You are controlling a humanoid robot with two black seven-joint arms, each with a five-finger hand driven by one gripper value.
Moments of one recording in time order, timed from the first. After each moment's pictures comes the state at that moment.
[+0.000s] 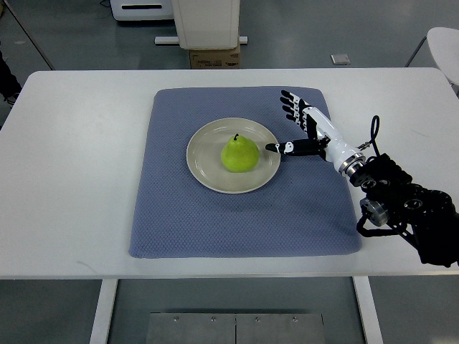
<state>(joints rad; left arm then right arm) -0.05 0.00 -0.11 -0.19 -0.10 0.11 -0.11 0.88 -0.17 0.14 0.66 -0.40 -0.04 0.61</state>
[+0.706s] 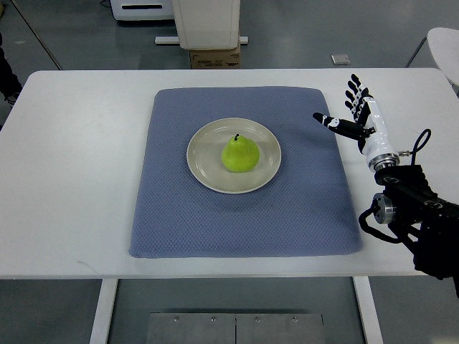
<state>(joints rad) -0.05 0.00 -0.11 -0.19 -0.10 0.11 -0.12 0.76 -0.16 0.49 0.63 -0.34 -0.24 0.61</state>
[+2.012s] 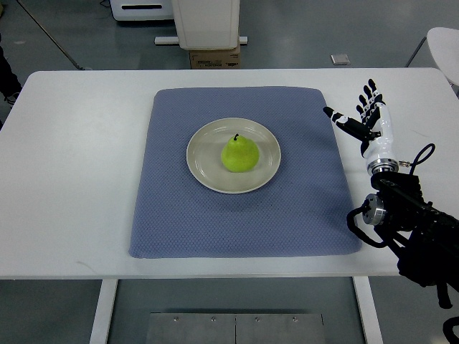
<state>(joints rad) -0.05 0.00 -0.11 -0.19 -0.10 0.11 -0.11 0.68 -0.11 0.70 0.69 -0.34 -0.27 0.61</state>
